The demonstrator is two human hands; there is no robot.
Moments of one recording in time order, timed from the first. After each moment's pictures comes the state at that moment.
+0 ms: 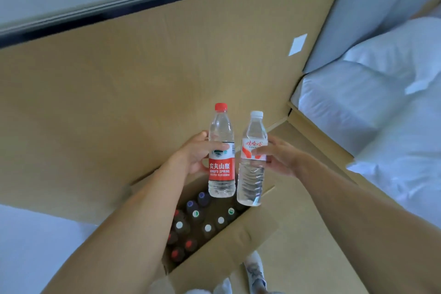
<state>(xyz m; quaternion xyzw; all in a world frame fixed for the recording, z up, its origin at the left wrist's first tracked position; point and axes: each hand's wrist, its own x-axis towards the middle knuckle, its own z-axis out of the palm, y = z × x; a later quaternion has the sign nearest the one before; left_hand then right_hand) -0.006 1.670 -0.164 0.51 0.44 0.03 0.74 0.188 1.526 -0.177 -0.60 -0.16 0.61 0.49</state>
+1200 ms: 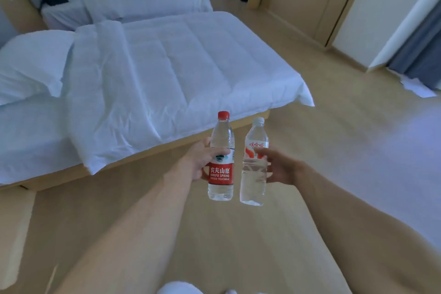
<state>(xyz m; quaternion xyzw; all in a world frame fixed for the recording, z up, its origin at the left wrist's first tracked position) 0.219 0.934 -0.137 0.68 0.00 -0.42 0.60 0.116 0.711 -0.155 -0.58 0.30 0.17 0.74</state>
